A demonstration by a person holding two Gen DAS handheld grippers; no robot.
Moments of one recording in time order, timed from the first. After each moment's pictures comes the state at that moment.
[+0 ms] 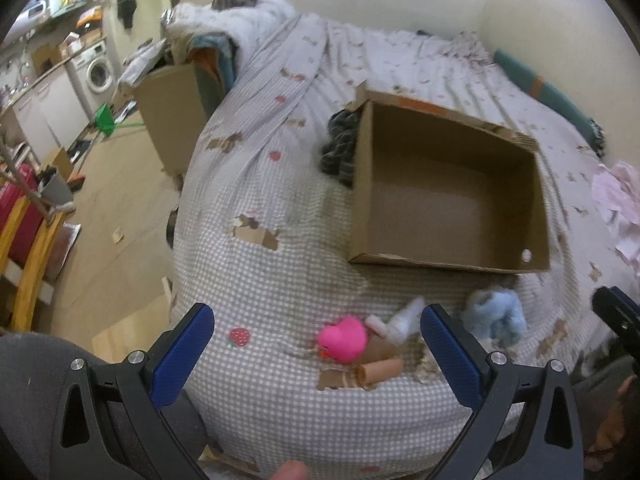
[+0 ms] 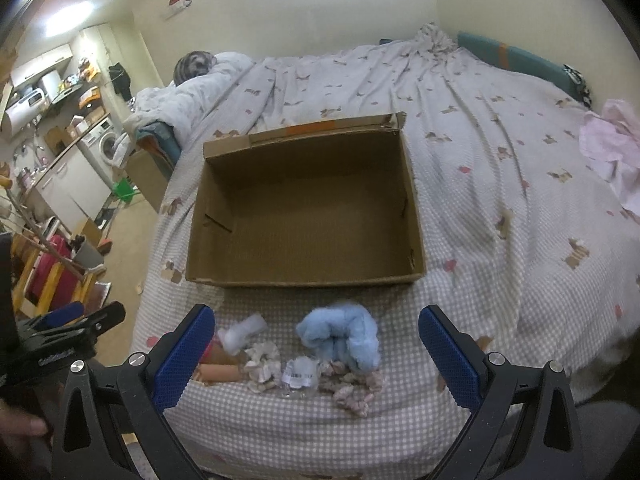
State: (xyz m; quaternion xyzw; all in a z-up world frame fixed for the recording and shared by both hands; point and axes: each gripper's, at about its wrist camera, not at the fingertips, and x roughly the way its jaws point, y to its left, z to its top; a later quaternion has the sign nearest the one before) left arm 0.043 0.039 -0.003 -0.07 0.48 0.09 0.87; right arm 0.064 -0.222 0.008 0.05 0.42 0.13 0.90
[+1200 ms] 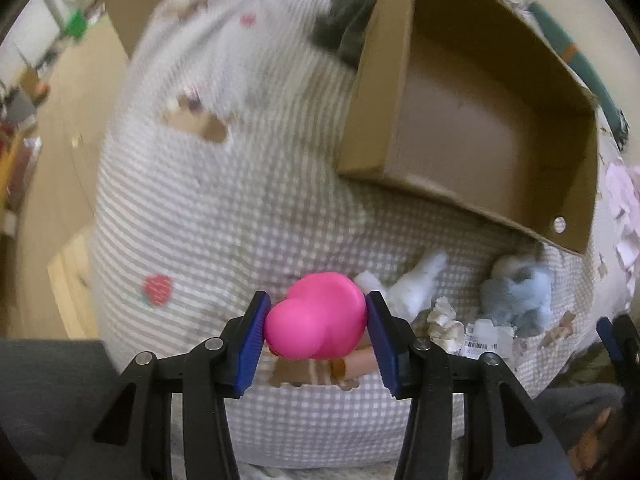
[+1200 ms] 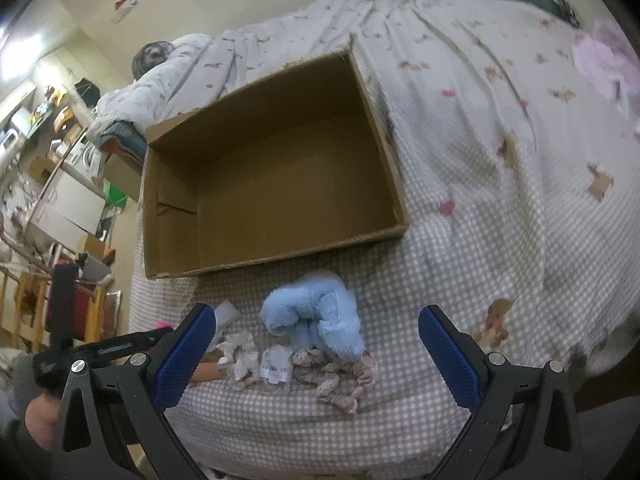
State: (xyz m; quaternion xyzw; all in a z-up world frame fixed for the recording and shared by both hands) left arm 0.094 0.032 -0.098 -0.13 0.62 0.06 0.77; right arm 0.102 -0.260 -0.048 0.14 0.51 0.11 0.84
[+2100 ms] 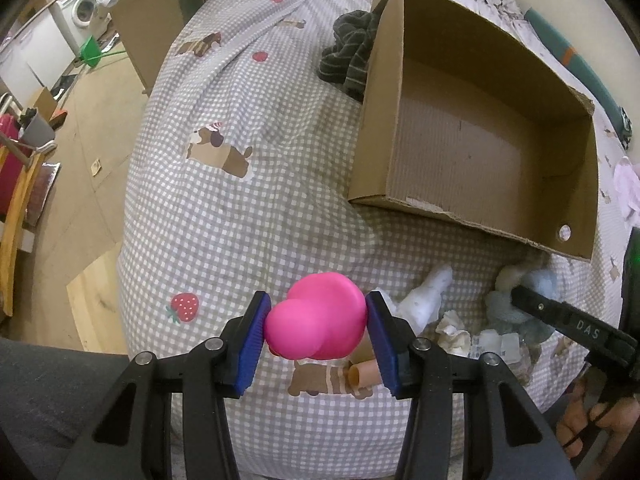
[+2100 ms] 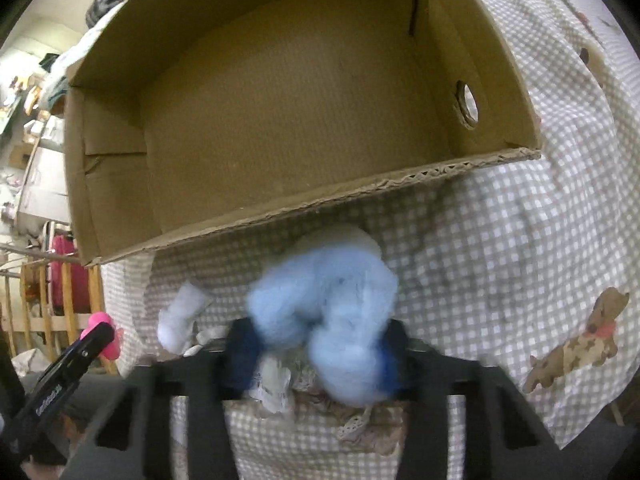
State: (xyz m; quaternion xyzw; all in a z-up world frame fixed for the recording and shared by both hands) left arm 0.092 0.040 -0.093 -0.11 0.59 0.08 0.80; right arm 0.176 -0.216 -0.141 0.14 0.63 0.12 0.75
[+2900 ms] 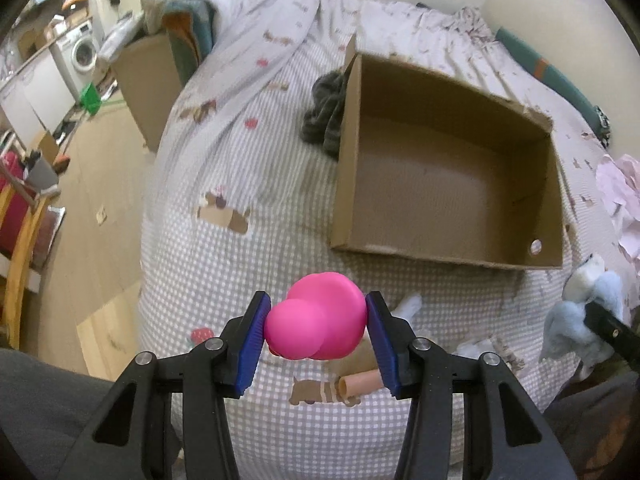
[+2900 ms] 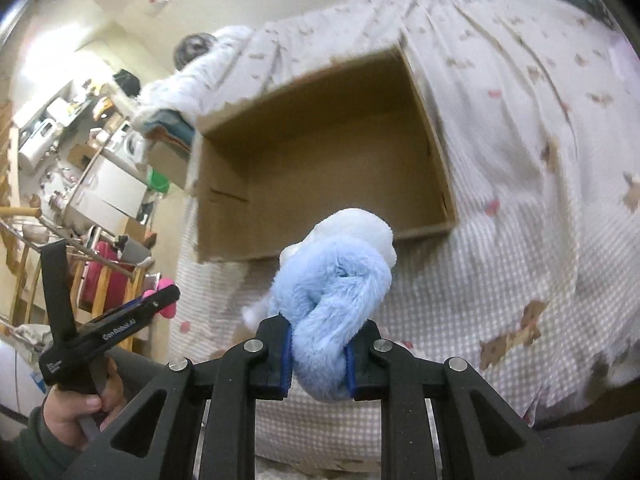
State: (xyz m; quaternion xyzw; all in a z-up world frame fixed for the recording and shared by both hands) left arm 0.076 0.024 -0.037 -0.07 0.51 0.06 0.85; right arm 0.102 -0.267 -0.025 0.14 0.49 0.20 0.84
